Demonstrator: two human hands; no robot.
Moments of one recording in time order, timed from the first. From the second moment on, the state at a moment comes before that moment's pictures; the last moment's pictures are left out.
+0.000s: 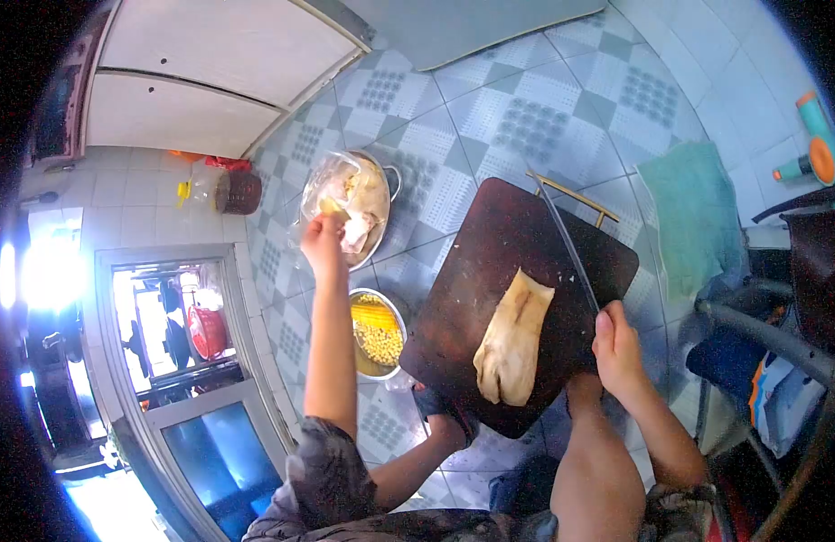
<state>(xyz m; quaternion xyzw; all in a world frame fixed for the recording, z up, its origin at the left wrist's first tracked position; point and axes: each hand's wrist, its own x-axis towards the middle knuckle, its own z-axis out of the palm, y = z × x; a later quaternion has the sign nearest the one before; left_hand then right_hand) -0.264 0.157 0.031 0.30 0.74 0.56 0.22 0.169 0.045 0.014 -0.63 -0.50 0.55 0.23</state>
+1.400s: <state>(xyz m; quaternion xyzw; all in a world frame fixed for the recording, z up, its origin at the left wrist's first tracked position) 0.000 0.024 0.008 0.67 0.68 0.29 0.05 0.160 0.038 0.016 -0.59 -0.69 0.38 0.20</state>
